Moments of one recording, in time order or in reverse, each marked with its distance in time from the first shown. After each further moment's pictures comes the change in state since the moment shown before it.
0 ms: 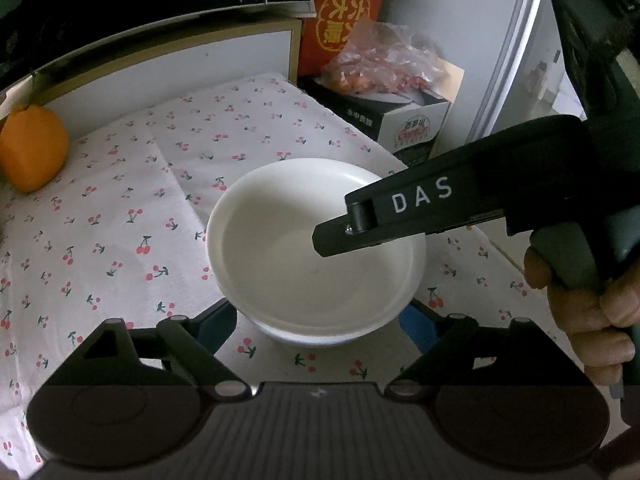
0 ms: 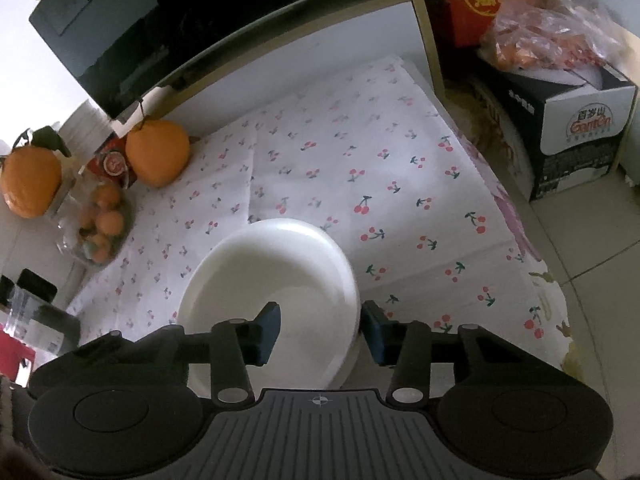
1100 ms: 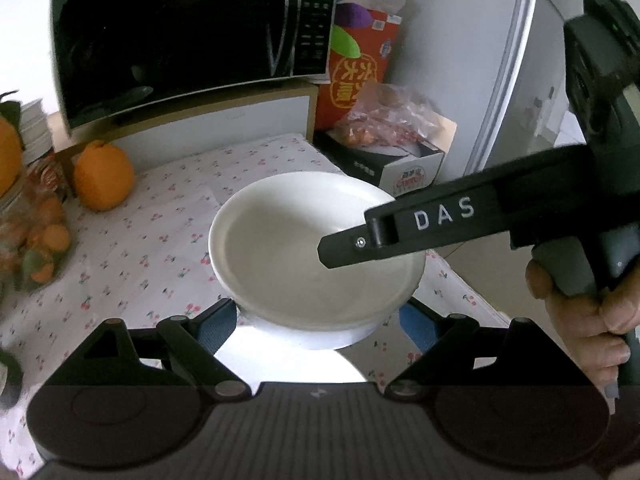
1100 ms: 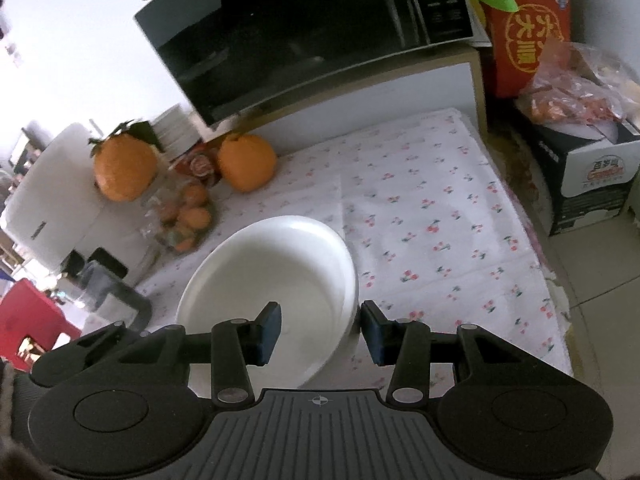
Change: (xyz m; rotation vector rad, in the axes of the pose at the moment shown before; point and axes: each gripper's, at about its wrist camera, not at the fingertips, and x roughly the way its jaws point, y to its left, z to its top) left arm -0.100 0.003 -0.016 -0.043 -0.126 0.032; right arm -0.083 0.074 -0.021 -0.112 -0.057 0.073
